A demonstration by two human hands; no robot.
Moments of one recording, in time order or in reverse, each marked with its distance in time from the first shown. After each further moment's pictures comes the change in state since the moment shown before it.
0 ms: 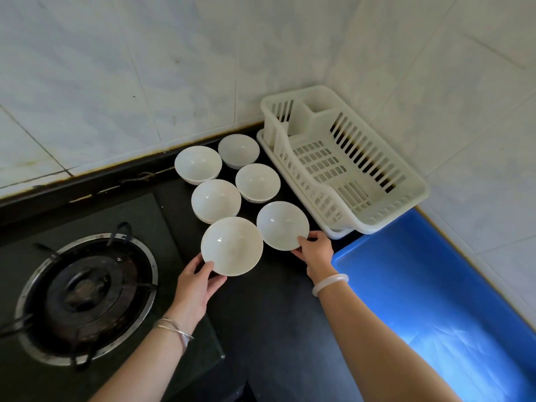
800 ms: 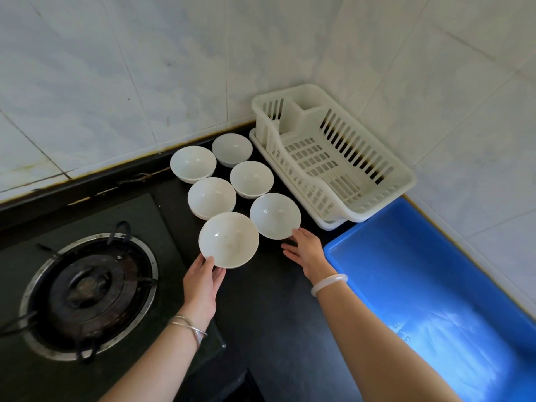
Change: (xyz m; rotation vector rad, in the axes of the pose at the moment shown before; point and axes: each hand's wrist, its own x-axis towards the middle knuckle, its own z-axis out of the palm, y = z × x) left_hand -0.023 -0.013 0.014 -0.074 0.090 0.076; right_hand -0.027 0.001 -0.011 0.126 -0.255 0.133
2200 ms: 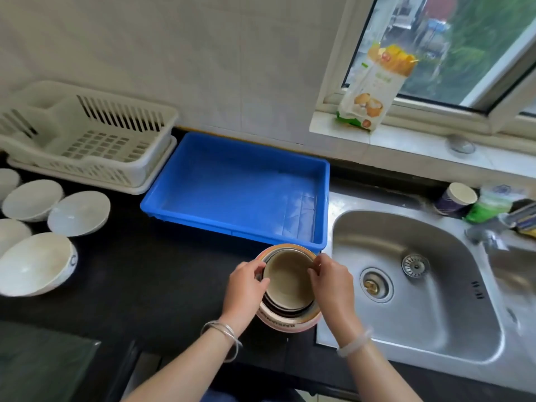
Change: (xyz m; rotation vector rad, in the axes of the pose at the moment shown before) left_hand -0.242 -0.230 0.040 1.512 -1.031 0.727; right_hand -0.280 0.206 -0.277 -0.764 0.982 -0.199
